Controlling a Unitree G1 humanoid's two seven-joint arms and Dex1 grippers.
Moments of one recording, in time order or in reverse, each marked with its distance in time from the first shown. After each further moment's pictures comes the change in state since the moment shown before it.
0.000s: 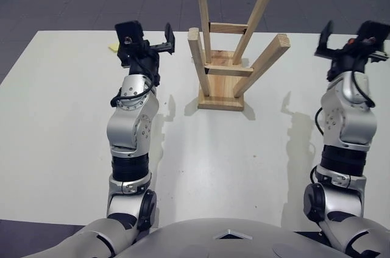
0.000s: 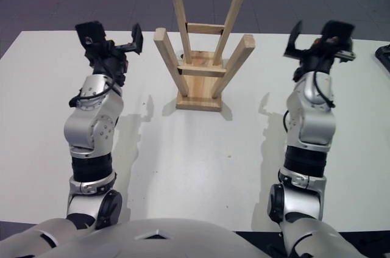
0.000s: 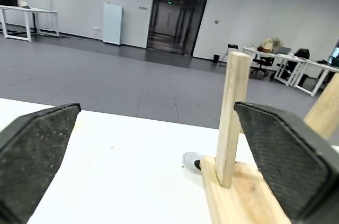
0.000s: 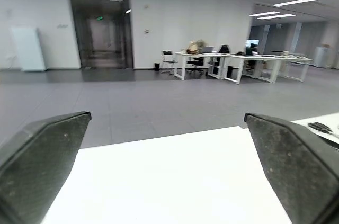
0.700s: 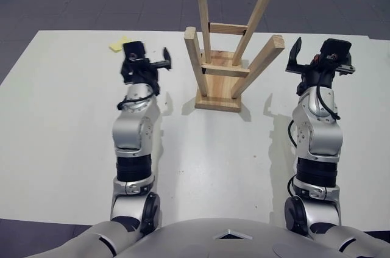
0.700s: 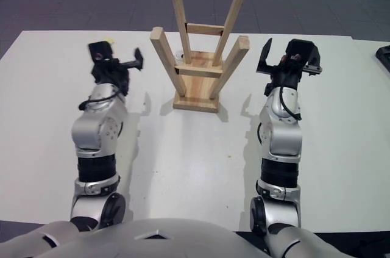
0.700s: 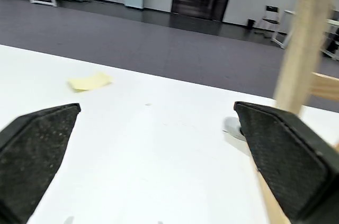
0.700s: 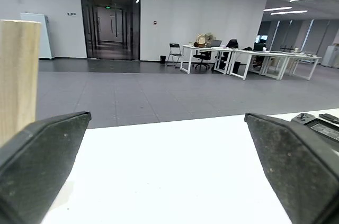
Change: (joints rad) left arm -0.032 -0.008 0.162 0.102 0.043 0.001 0.033; right arm 0.072 0.156 0.051 -0.082 -0.126 -0.003 -0.027
